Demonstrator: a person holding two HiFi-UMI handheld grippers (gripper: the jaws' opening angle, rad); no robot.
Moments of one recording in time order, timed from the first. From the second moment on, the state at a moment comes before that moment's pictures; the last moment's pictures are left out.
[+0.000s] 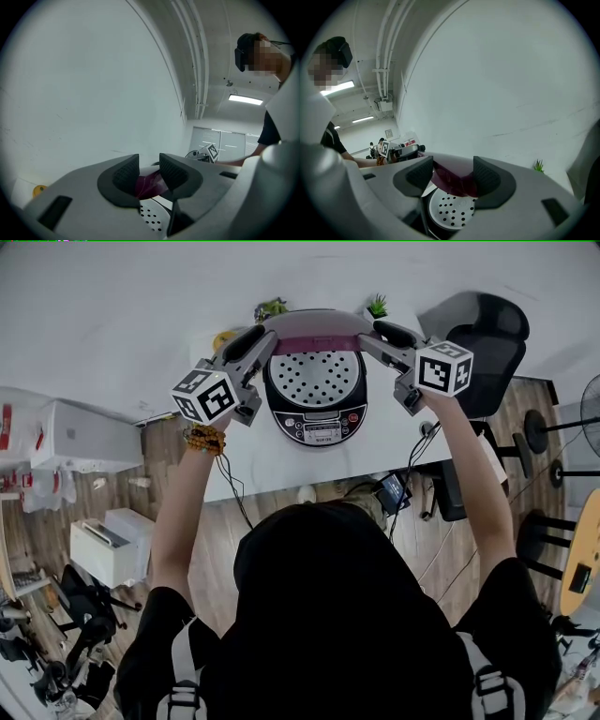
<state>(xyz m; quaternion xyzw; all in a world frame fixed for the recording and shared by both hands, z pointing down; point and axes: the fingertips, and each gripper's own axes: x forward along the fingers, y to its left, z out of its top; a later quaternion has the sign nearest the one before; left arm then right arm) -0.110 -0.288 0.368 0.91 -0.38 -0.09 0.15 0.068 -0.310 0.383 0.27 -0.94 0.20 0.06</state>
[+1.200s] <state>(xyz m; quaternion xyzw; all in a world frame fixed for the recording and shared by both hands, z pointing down) -0.101 -0.253 0.411 0.91 -0.39 -0.08 0.14 0.071 -0.268 0.425 0.27 -0.95 0.15 0.09</state>
